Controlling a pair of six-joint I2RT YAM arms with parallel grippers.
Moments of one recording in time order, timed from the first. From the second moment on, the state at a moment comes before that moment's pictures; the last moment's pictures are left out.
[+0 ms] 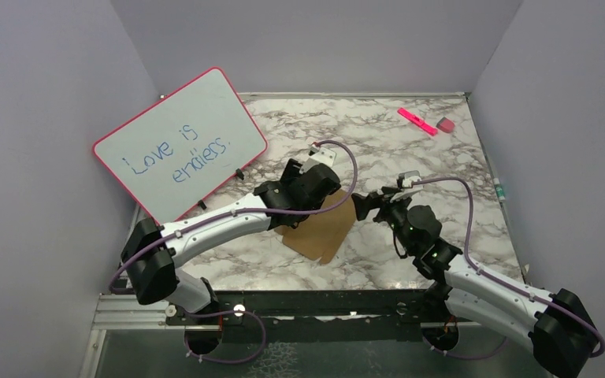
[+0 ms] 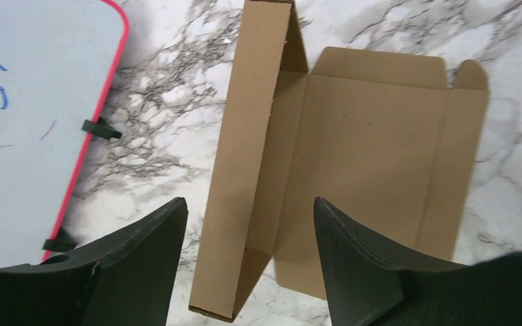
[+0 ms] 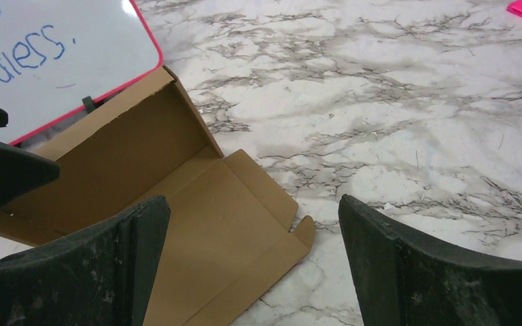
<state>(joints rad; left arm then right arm) -1.00 1.44 1.20 -0.59 -0.61 -0.30 0.72 0.82 0.28 0.46 0.33 0.24</state>
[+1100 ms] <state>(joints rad) -1.01 1.82 1.38 -0.68 -1.06 -0.18 0.72 0.74 0.26 0.45 0.41 0.24</state>
